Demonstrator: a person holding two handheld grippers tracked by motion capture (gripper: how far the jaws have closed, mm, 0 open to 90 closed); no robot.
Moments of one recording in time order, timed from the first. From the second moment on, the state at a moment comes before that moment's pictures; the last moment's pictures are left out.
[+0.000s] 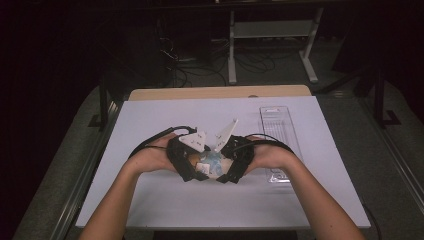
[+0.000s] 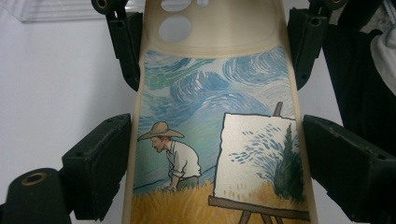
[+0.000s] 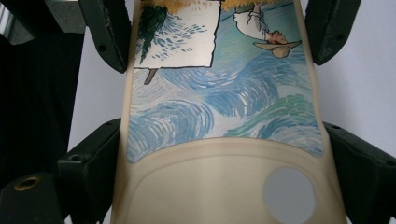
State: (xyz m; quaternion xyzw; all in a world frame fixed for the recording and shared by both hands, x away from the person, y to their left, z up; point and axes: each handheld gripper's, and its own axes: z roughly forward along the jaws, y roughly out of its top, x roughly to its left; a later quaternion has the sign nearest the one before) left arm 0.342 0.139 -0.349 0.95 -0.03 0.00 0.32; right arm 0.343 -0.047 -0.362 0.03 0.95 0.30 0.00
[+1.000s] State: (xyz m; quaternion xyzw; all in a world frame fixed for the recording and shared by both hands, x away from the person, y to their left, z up) left arm 0.351 0.165 -0.346 0.94 0.04 0.02 0.35; right arm 0.349 -0.061 -0.368 0.06 0.95 0.32 0.01
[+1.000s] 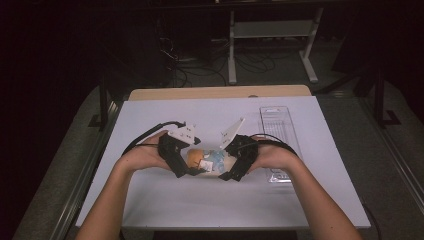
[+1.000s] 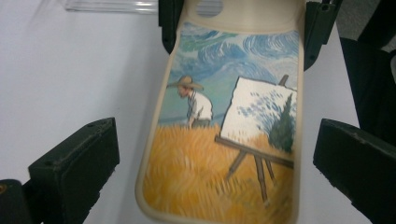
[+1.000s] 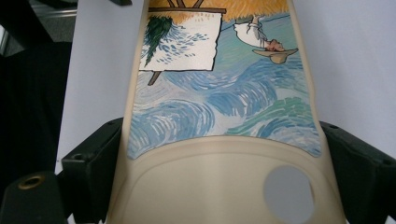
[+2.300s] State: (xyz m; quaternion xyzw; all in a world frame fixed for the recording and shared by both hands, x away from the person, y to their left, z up) left arm 0.330 0.218 -0.378 0.88 0.23 0.10 0.41; right arm 0.353 -0.111 -0.363 0.17 0.90 0.39 0.05
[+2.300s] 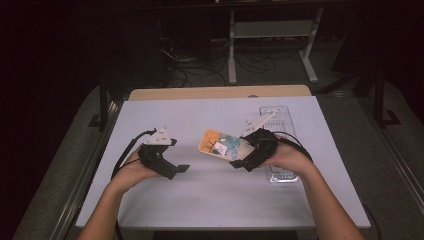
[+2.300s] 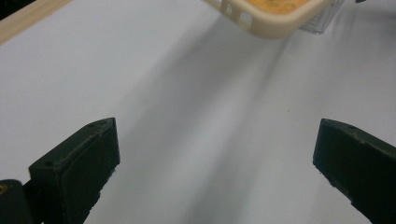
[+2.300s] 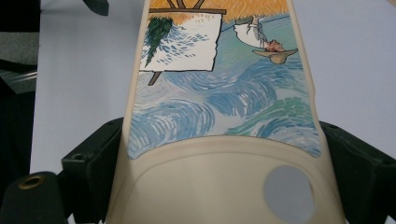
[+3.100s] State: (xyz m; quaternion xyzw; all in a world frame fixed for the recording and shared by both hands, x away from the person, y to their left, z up) left arm 0.313 0.214 -0.407 0.85 0.28 0.16 0.41; right arm 0.353 -0.108 -0.376 0.23 0.90 0.37 0.04
